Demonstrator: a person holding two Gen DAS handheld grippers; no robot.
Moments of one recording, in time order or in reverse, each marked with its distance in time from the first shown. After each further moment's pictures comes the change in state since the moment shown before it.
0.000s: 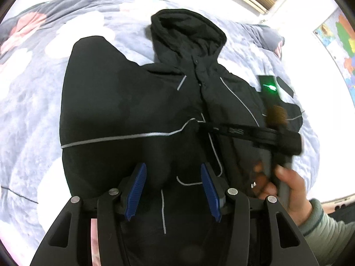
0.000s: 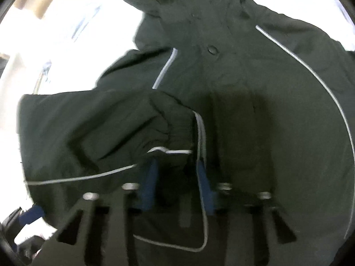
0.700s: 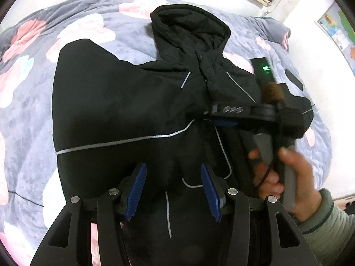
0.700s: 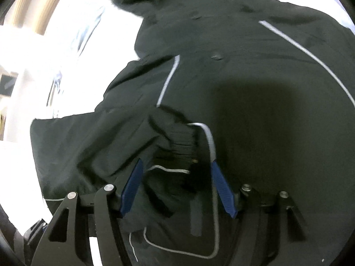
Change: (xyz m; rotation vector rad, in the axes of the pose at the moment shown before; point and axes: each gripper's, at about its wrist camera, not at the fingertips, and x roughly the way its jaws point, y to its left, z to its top) left arm 0.016 -0.010 0.003 0.038 0.021 0.073; right arm 0.026 -0.002 0.024 0.069 0.045 0.096
